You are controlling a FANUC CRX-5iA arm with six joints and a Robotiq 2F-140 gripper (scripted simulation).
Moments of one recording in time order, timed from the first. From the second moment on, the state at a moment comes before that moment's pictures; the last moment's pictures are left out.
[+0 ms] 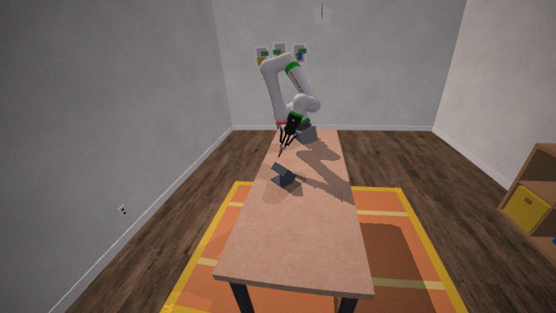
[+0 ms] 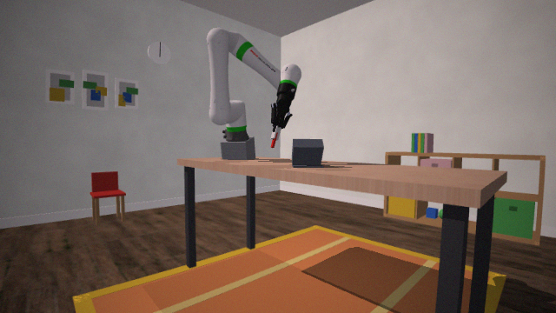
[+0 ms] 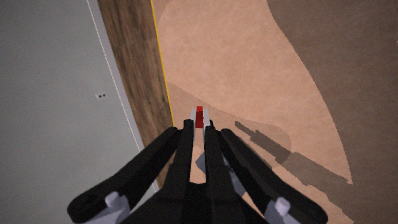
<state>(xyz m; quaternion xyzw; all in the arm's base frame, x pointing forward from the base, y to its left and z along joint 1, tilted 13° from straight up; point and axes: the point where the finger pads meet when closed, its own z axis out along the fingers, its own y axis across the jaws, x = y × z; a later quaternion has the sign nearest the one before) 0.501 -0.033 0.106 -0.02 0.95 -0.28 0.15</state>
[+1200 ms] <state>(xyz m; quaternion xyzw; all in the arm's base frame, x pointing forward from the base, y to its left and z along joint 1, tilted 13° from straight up) 0.535 0.026 0.122 -0.25 0.86 -0.40 0.19</state>
